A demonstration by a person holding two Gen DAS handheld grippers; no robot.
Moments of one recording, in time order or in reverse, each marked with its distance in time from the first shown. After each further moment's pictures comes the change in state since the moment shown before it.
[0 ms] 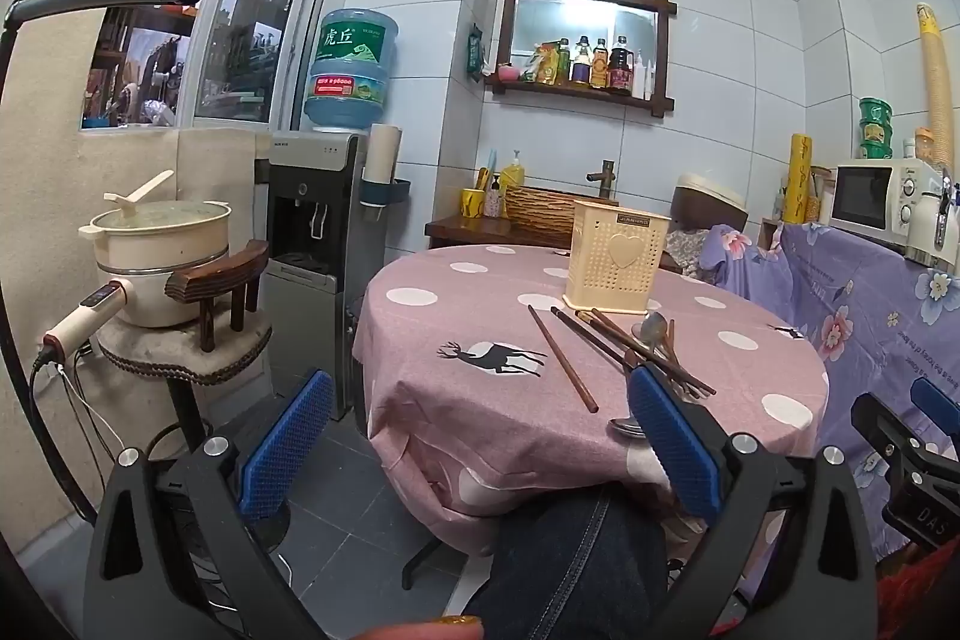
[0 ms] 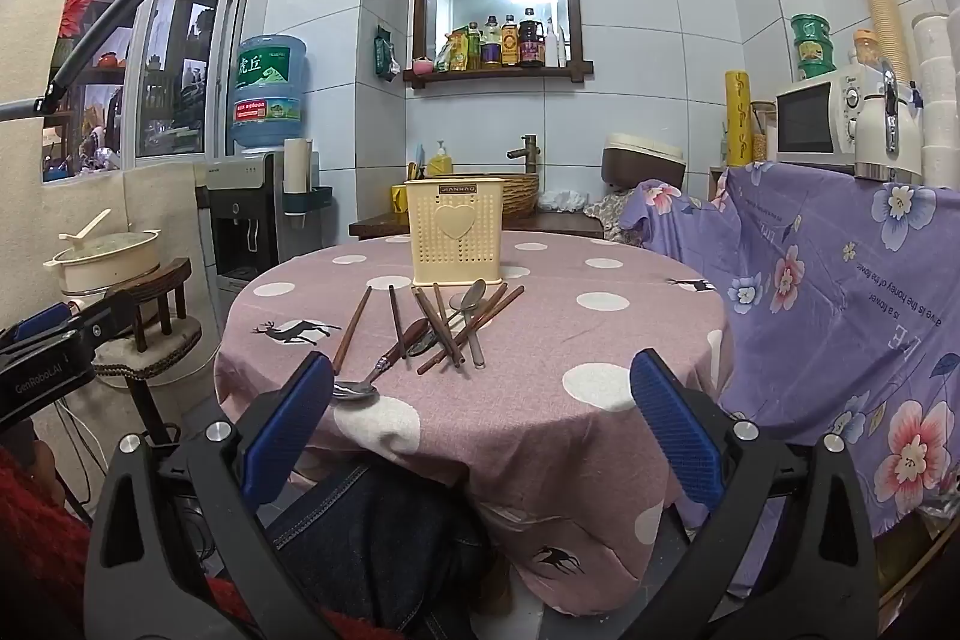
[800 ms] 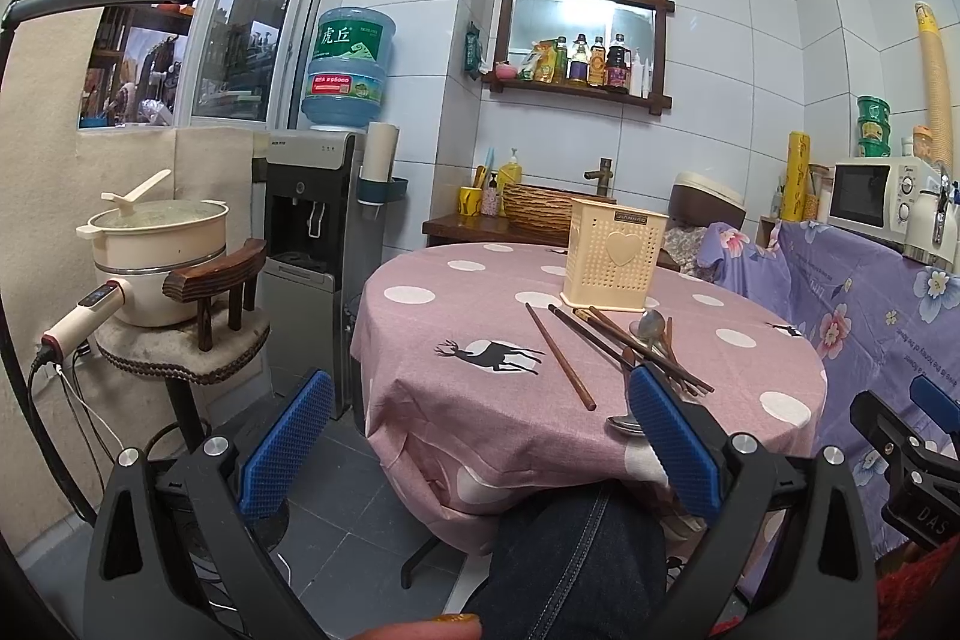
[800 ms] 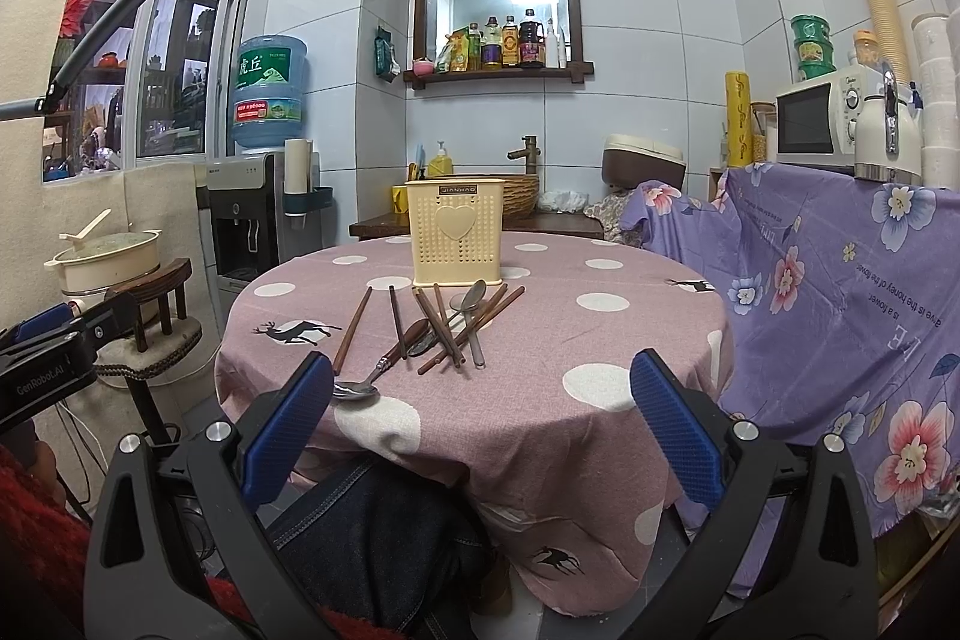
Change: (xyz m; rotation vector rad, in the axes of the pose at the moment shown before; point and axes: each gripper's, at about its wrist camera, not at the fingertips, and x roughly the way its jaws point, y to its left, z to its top) left arm 0.000 0.001 0.000 -0.001 0.003 -0.002; right arm 0.000 0.000 0.000 -0.001 -0.002 0.000
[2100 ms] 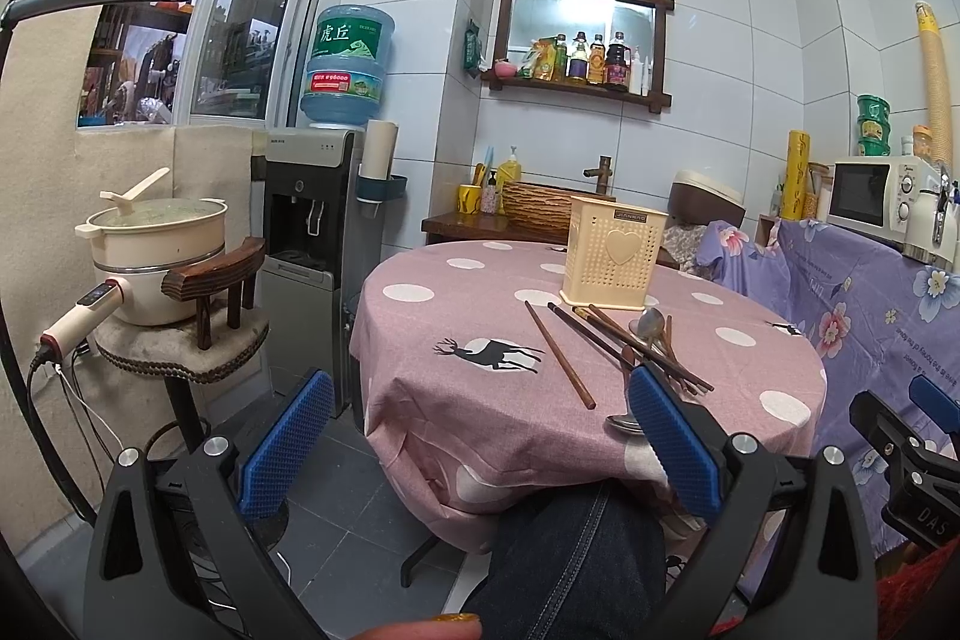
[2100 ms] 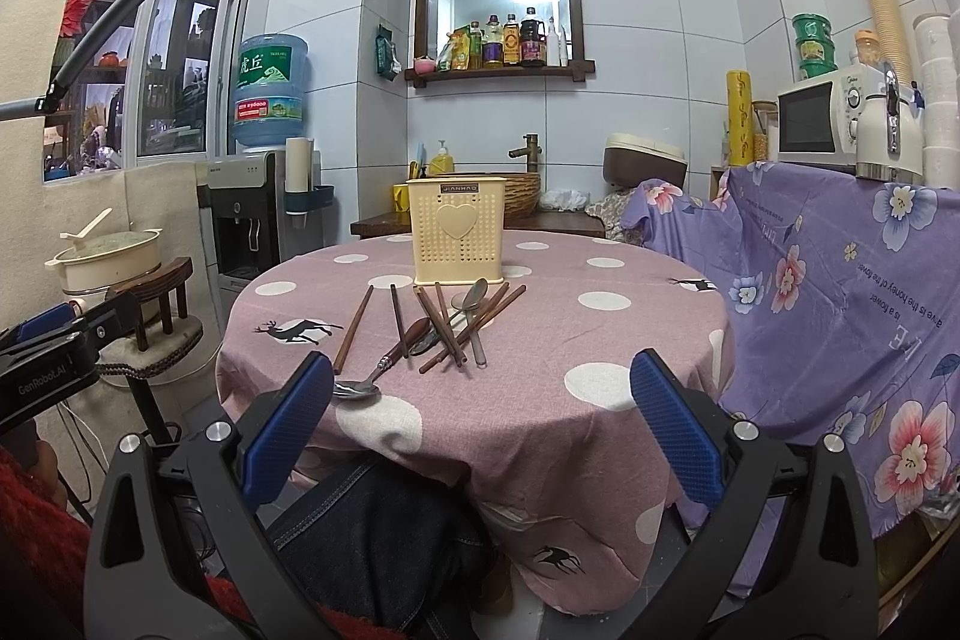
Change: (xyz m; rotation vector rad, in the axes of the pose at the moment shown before) left arm 0.000 0.000 0.000 0.001 0.000 0.002; right arm 0.000 0.001 0.000 0.000 0.002 0.002
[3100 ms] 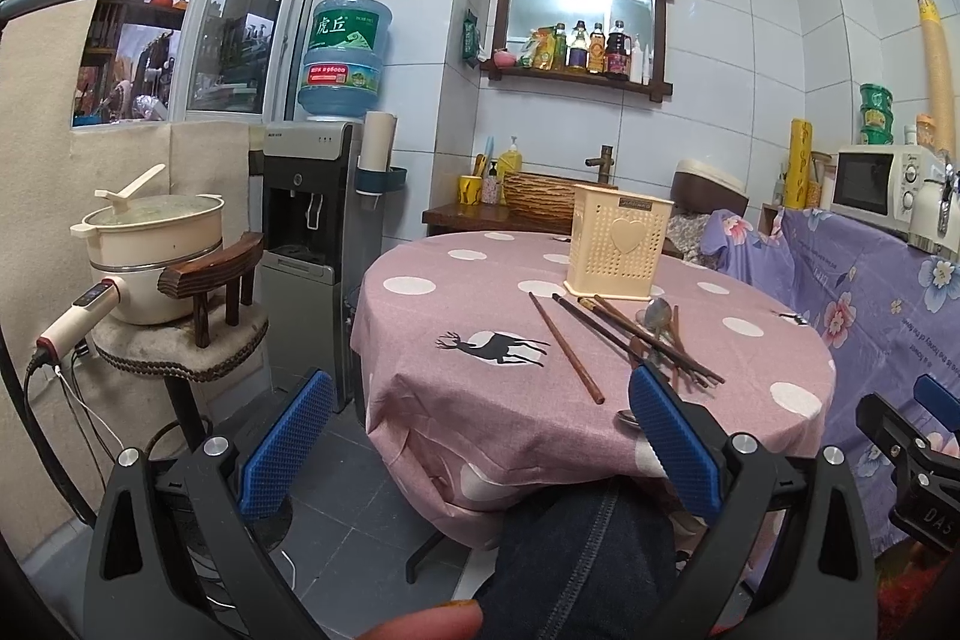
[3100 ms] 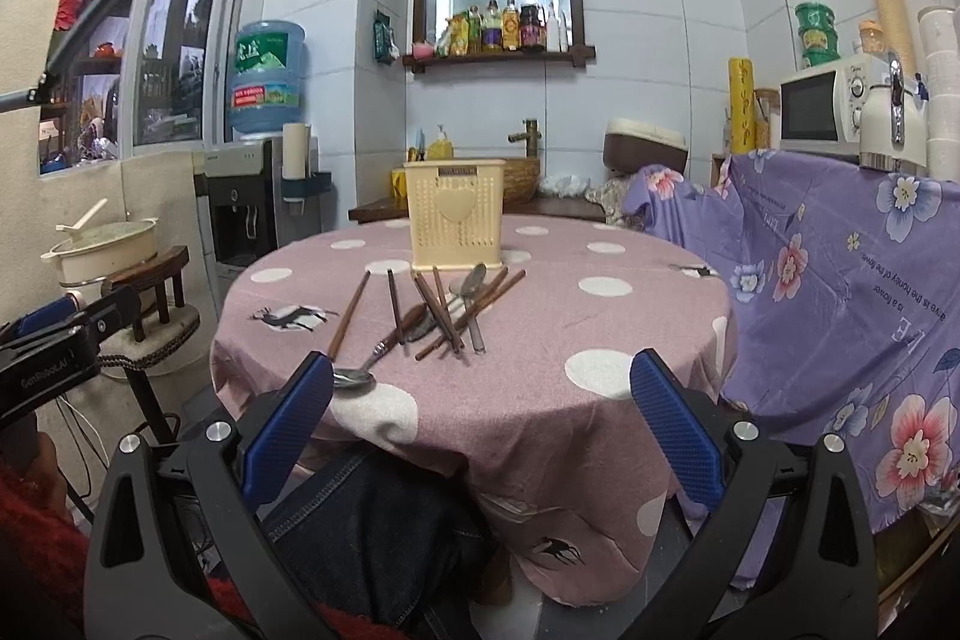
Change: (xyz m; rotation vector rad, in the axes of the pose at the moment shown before) left arm 0.022 -0.005 -0.006 0.021 0.029 0.015; right arm 0.019 -0.001 -0.004 0.004 0.055 -0.007
